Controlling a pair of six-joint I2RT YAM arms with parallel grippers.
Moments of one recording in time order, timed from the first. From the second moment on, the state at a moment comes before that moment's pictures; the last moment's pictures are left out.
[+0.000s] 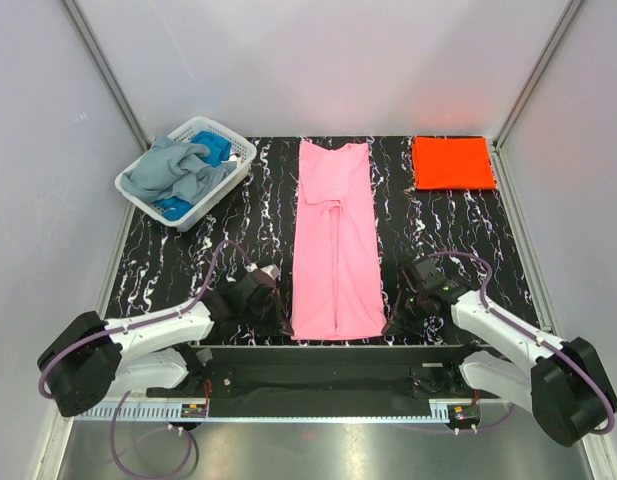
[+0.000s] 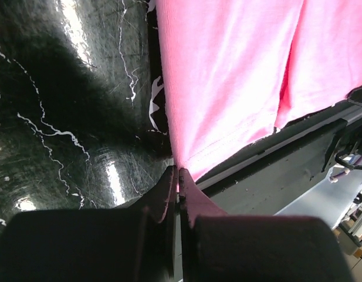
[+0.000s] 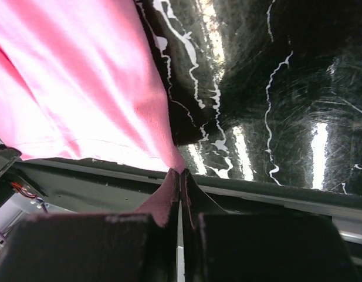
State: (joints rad) left arm -0.87 1.13 0.43 -0.25 0.18 -0.99; right arm 0.51 1.05 0.47 -0.64 -0.25 0.90
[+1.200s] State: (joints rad) left arm -0.93 1.16 0.40 -0.23 0.13 -1.05; right arm 0.54 1.02 0.45 -0.63 -0.26 0.93
